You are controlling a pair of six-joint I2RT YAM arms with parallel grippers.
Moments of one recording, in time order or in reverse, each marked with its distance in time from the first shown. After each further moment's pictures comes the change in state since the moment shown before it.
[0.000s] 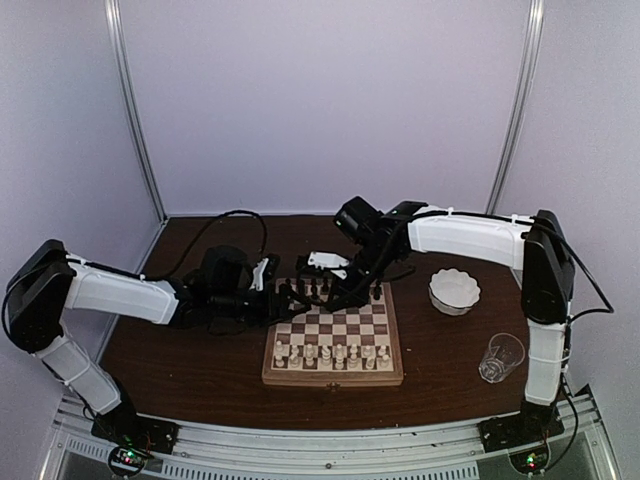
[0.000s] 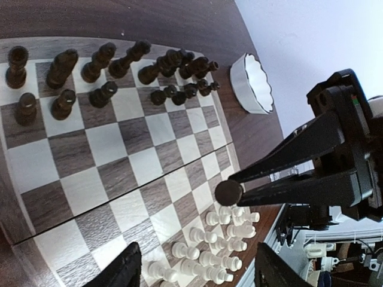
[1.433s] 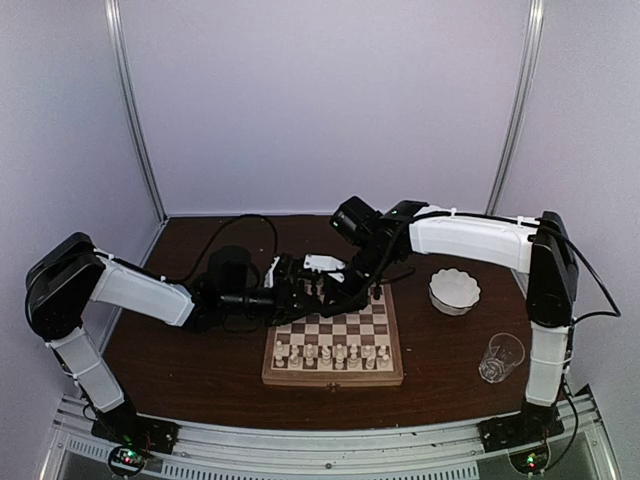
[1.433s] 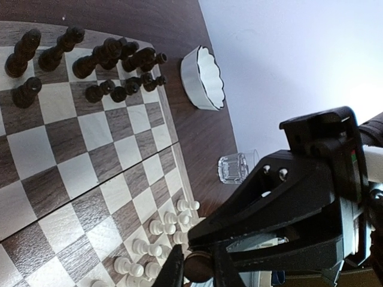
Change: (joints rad) left arm 0.002 0.139 0.011 0.303 0.184 -0.204; right arm 0.040 -0.023 -0.002 -0.018 -0.049 -0.026
